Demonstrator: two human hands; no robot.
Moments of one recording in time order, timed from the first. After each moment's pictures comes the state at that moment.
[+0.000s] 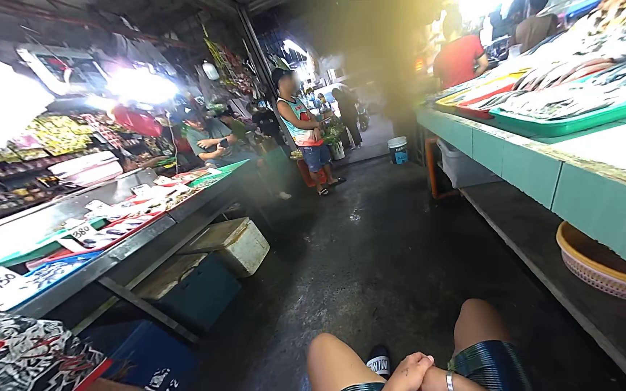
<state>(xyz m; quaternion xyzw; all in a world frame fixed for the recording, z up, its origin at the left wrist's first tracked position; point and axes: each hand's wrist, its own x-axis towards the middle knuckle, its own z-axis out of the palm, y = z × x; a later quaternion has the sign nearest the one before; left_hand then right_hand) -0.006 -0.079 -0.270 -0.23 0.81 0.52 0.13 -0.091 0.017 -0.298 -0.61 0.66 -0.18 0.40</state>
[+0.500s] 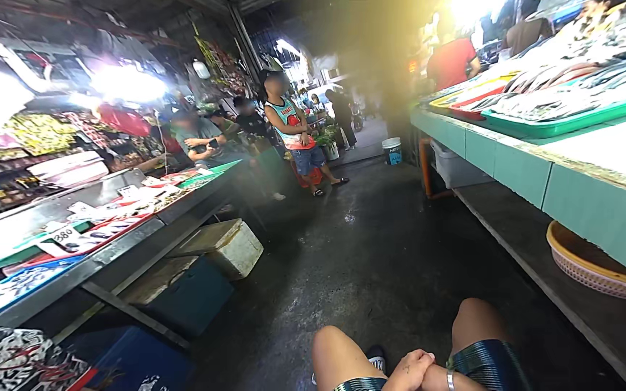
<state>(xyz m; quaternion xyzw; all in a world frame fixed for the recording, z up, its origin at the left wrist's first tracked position) -0.020 -0.072 -0.270 -0.22 0.82 0.51 0.14 -0.102 0.022 -0.323 -0.52 0.69 -0.26 0.43</state>
